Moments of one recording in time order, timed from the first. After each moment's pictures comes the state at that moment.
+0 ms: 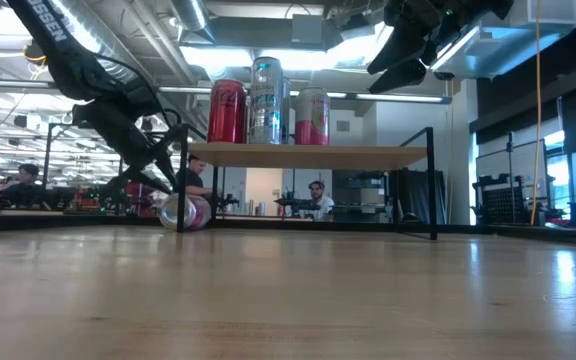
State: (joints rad) left arm 1.07 1.38 0.59 -0.04 0.45 -0.78; right arm -0.37 1.18 1.04 -0.47 -0.15 -0.05
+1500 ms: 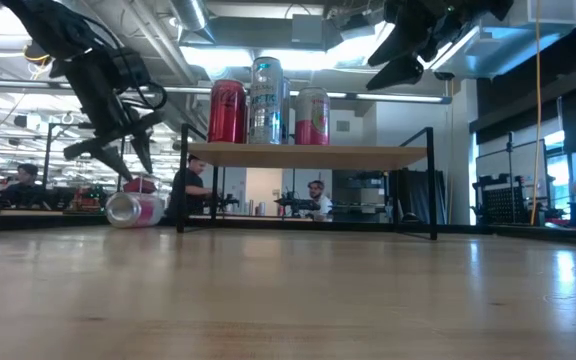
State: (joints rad) left arm 1.04 1.11 0.67 -0.51 0.06 -0.63; right arm -0.37 1.18 1.04 -0.47 -0.23 -0.05
